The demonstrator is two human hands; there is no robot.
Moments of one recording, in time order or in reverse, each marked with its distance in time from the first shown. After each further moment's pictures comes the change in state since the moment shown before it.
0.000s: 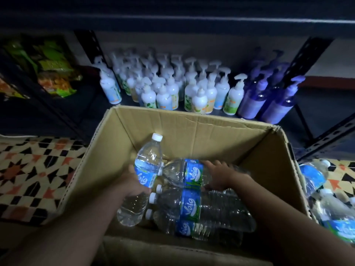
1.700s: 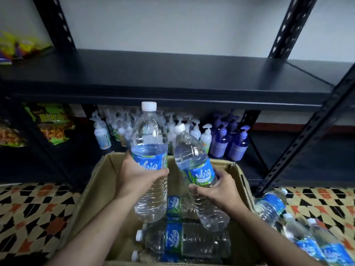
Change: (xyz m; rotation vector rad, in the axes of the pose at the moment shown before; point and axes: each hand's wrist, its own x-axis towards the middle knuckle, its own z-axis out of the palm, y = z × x) left_hand -0.142 0.126 -0.090 -0.667 0.503 0.423; right_hand -0.133 -0.004 -0.065 1.082 0.845 -0.155
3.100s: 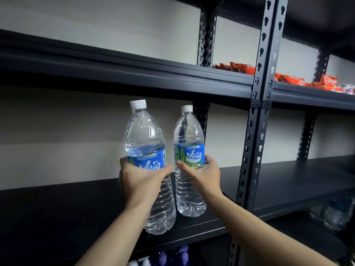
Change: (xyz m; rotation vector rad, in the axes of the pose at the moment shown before) left_hand 0.037 0.366 0.077 -0.521 0.090 0.390; right_hand 0.173 -0.243 -0.230 0.096 0.691 -0.358
